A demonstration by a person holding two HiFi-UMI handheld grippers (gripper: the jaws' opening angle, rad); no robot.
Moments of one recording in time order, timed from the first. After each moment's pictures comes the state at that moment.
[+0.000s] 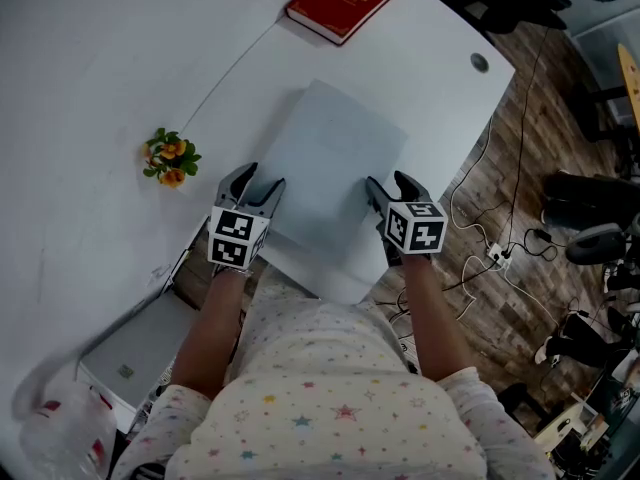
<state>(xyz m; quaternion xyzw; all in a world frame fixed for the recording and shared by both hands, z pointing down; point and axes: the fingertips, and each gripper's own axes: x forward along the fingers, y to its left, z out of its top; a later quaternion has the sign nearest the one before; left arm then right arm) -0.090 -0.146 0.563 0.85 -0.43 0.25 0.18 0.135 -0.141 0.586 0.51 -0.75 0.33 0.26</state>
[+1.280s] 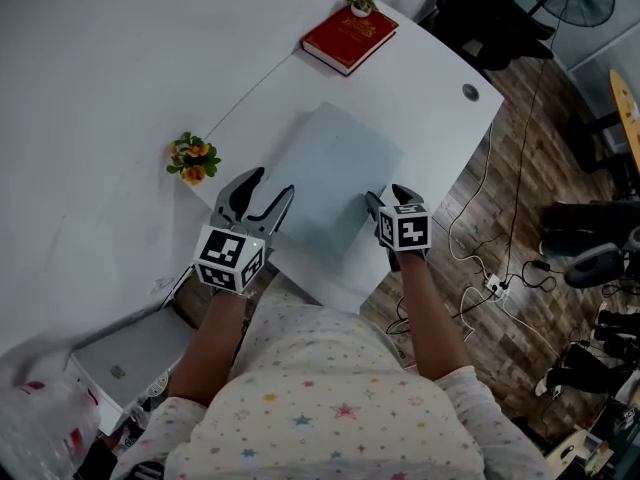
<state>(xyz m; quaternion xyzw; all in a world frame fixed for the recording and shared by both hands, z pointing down) -0.084 -0.117 0.426 0.88 -0.45 0.11 0.12 0.132 -0.132 0.575 0.49 -0.76 0.28 0.33</state>
